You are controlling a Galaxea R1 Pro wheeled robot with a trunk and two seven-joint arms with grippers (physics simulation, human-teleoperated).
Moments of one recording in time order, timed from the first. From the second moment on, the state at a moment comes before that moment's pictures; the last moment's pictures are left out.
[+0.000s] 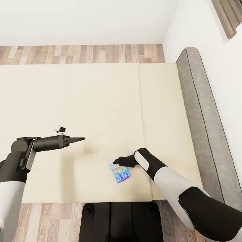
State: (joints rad) left arm -0.84 0.28 0.17 -1.17 0.08 0.97 -1.57; right arm -1.06 0.17 0.45 -0.39 -0.72 0.74 0.05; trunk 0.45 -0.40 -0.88
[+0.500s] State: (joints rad) left arm -0.84 0.28 0.17 -1.17 0.08 0.97 -1.57; right arm -1.06 0.17 0.45 -0.39 -0.72 0.72 0.05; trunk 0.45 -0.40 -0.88
